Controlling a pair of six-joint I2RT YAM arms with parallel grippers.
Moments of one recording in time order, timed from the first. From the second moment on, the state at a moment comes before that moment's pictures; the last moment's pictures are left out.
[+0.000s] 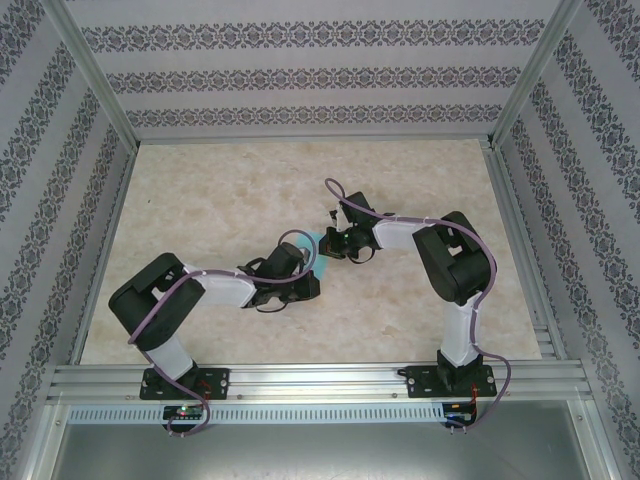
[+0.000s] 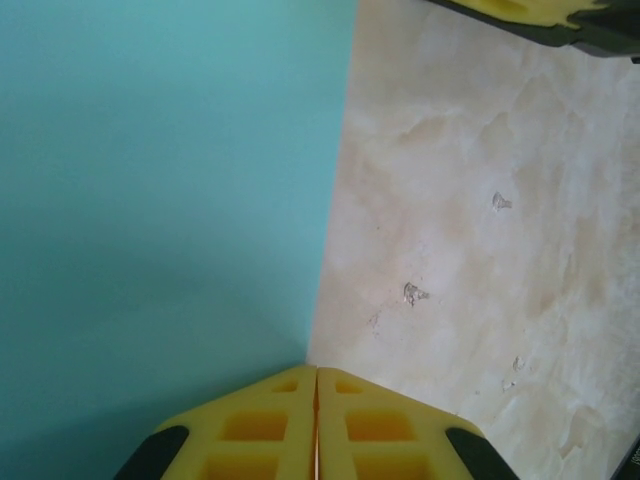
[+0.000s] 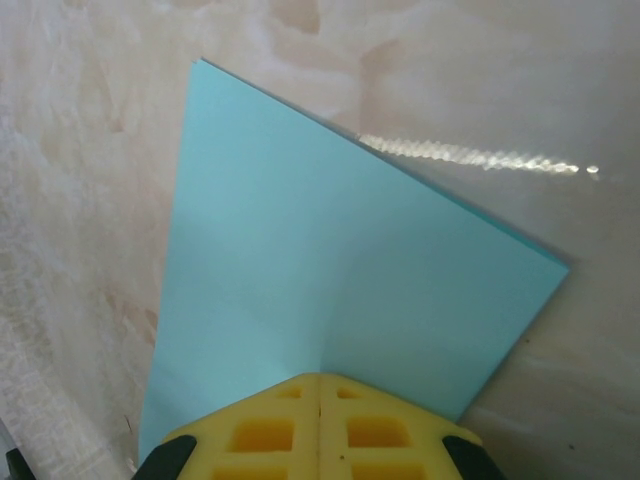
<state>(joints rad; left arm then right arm) -0.79 1.68 0.66 0.16 0.28 -0.90 0.51 1.98 1.11 -0.18 -0.51 0.60</state>
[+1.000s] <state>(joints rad) -0.60 1.40 0.76 -0.21 0.26 -0.81 0.53 1.88 1.20 -0.34 -0.36 0.60</state>
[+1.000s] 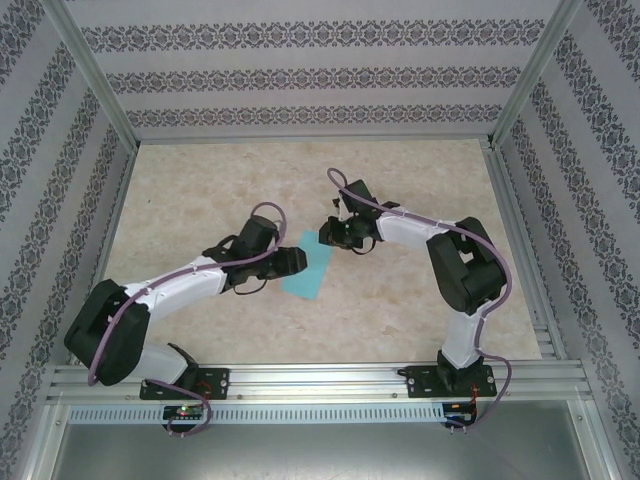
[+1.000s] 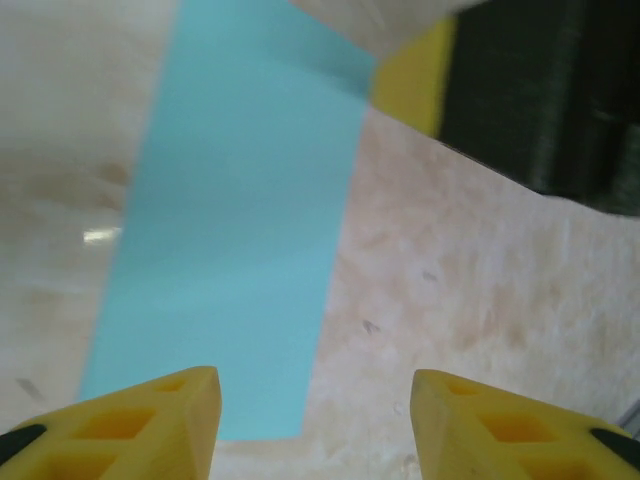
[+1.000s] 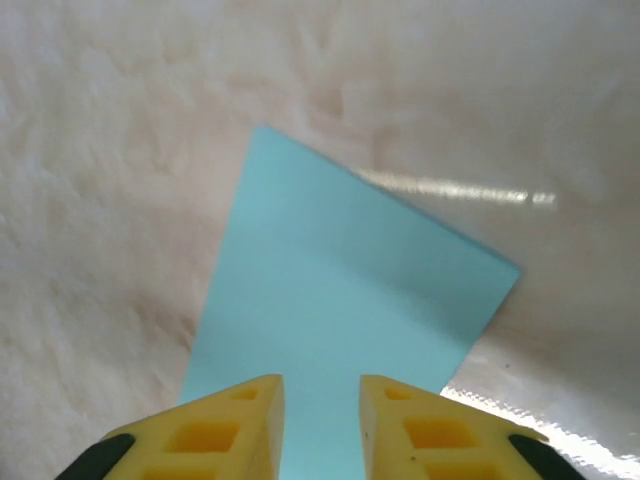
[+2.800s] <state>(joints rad) -0.36 1.32 0.59 -0.20 0.56 -0.77 0.70 1.95 1.30 -0.42 -0.03 0.81</state>
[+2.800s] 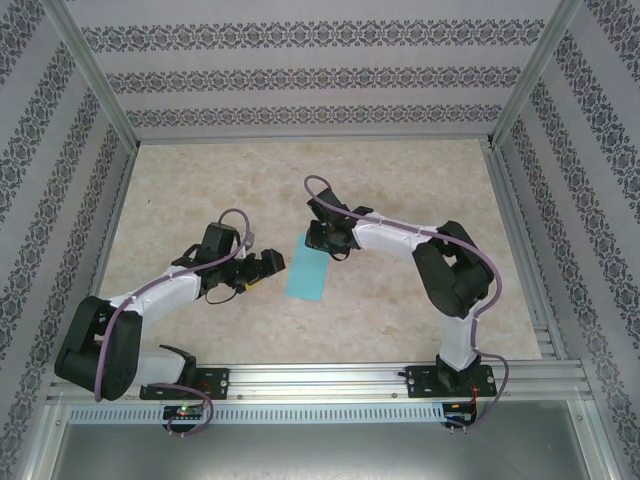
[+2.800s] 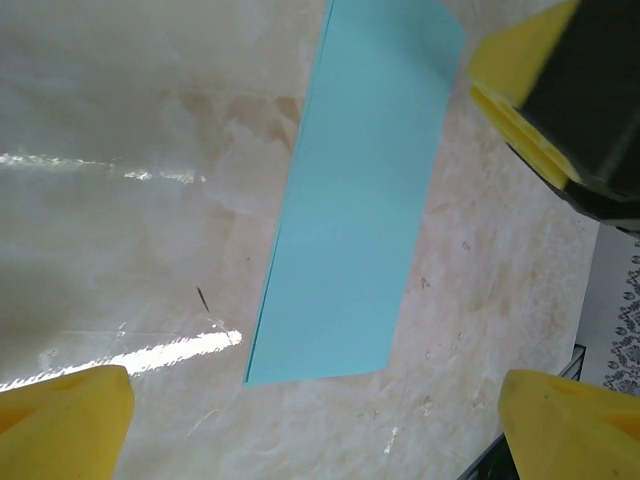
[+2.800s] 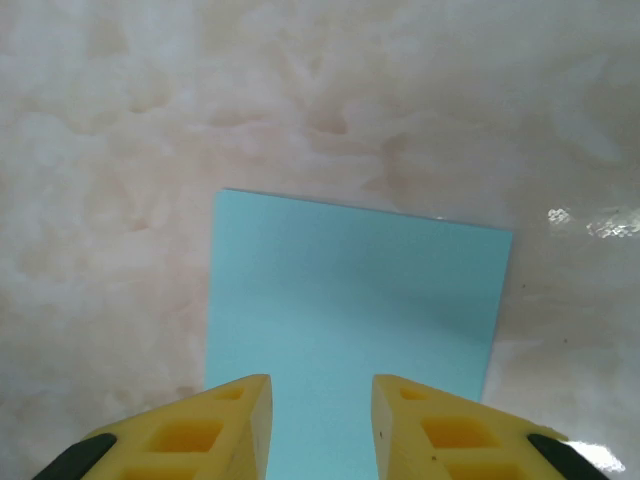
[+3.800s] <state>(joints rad) -0.53 1.52 0.69 -0.21 0.55 -0.77 0.60 1.99 1.19 -0.21 -0.27 0.85</state>
